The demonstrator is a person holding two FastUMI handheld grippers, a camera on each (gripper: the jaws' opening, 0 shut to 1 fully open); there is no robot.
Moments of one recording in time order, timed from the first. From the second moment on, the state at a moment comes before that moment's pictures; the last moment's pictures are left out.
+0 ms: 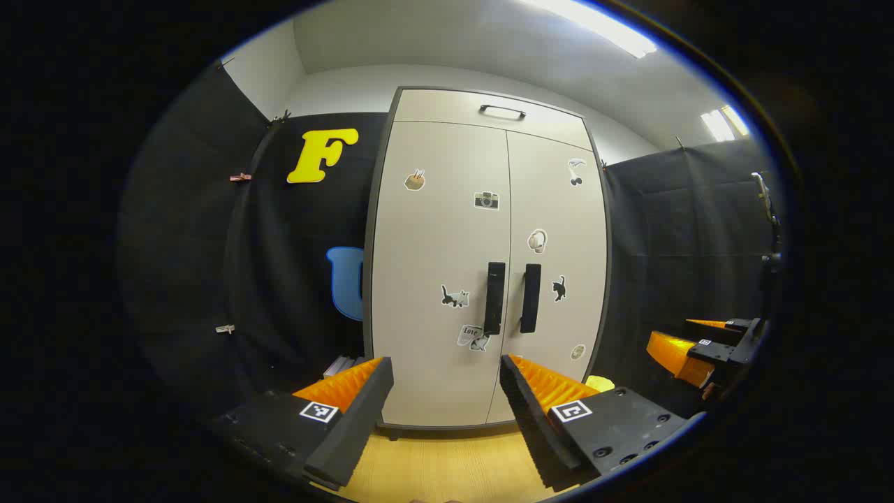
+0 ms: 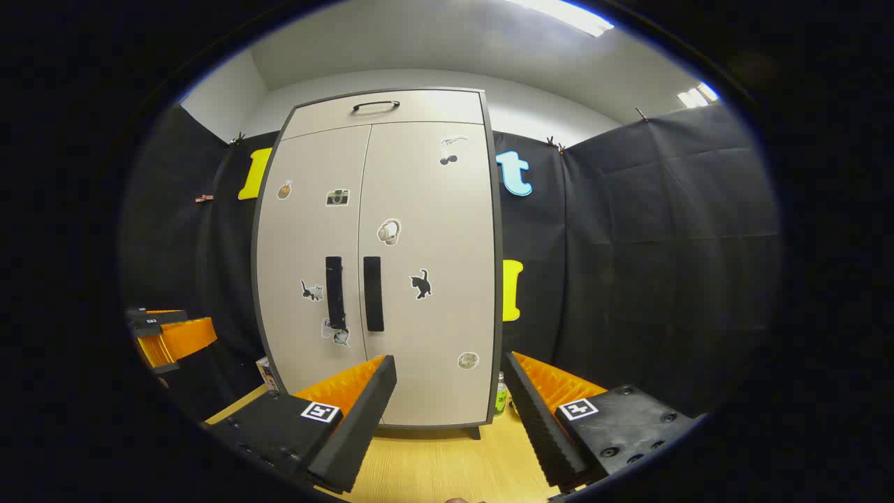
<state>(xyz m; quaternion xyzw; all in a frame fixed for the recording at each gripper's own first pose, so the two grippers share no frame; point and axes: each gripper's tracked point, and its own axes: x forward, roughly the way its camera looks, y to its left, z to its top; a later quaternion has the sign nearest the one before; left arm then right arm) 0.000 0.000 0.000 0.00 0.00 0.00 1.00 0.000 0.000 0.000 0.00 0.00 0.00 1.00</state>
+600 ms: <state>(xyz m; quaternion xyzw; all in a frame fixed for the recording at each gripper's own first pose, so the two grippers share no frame) 0.001 0.008 -0.015 0.01 0.01 0.02 1.00 0.008 0.013 -0.001 0.00 0.01 0.02 1.00</state>
